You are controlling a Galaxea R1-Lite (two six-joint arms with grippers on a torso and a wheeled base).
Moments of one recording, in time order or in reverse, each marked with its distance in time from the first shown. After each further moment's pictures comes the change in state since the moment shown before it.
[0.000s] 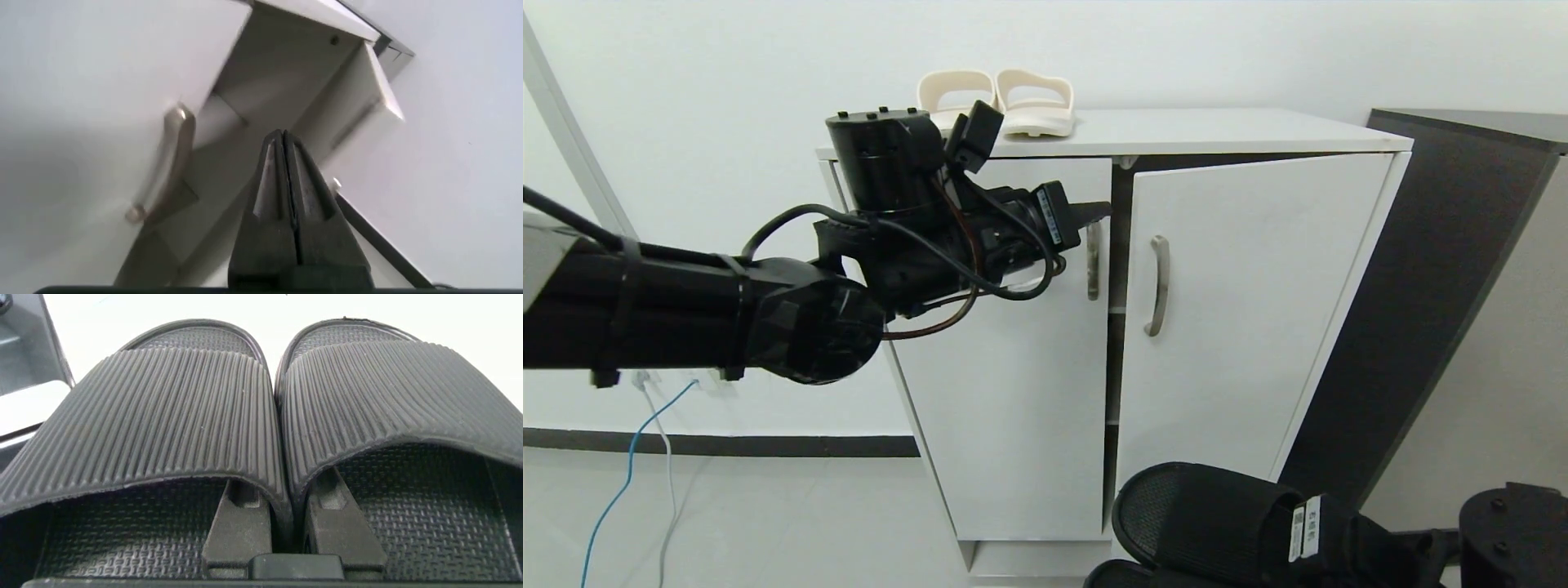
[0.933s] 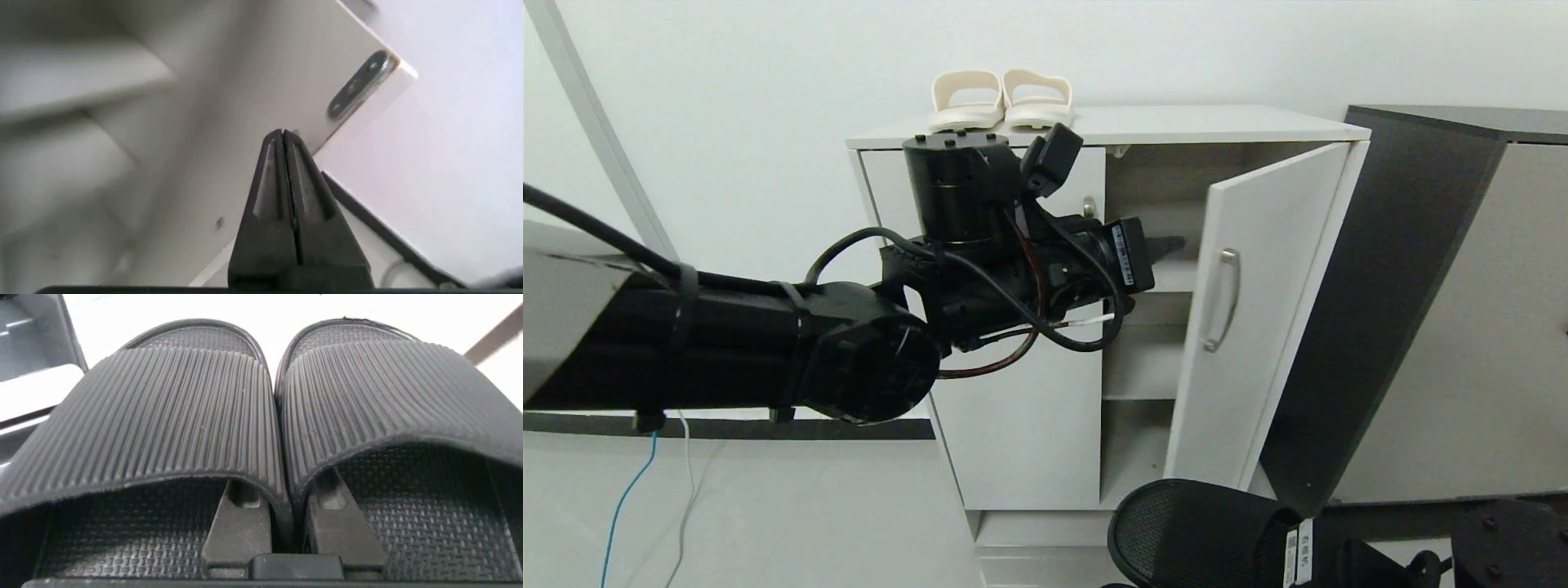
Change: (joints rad) left arm -0.126 0.021 0.012 -0.004 0.005 0.016; right arm 0.026 0.012 0.015 -0.002 0.001 0.001
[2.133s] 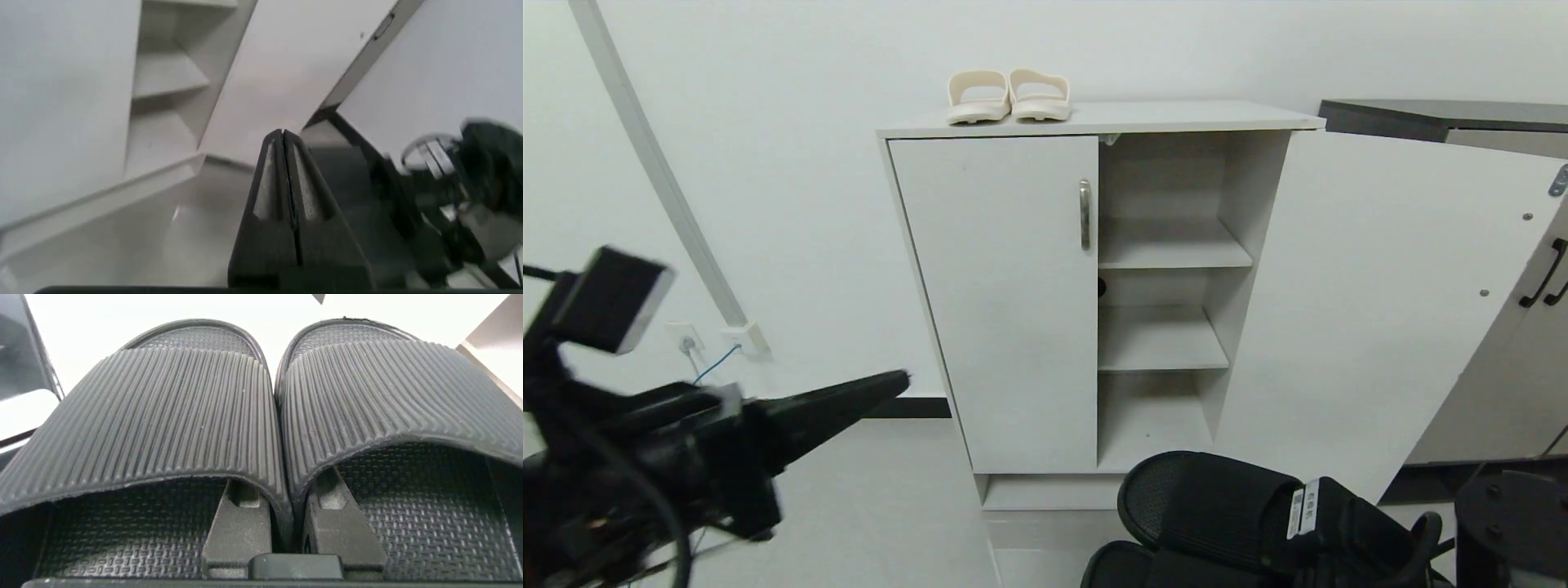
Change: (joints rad) left arm 0.203 -0.823 0.838 0.104 0.054 0.121; right arm -0.057 -0.003 -0.027 -0.006 -0.005 0.008
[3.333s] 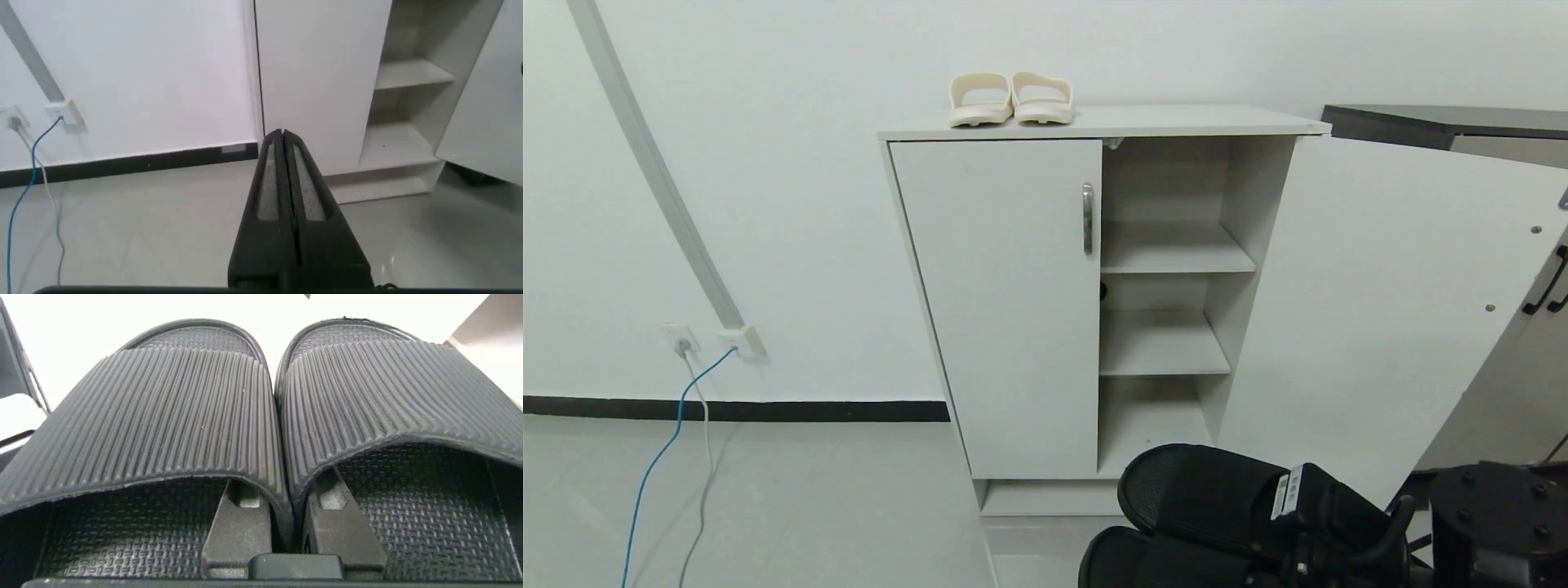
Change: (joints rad) left arm 0.449 -1.024 0.455 0.546 0.266 0.431; right arm -0.025 0.047 -0.015 -0.028 0.000 0.003
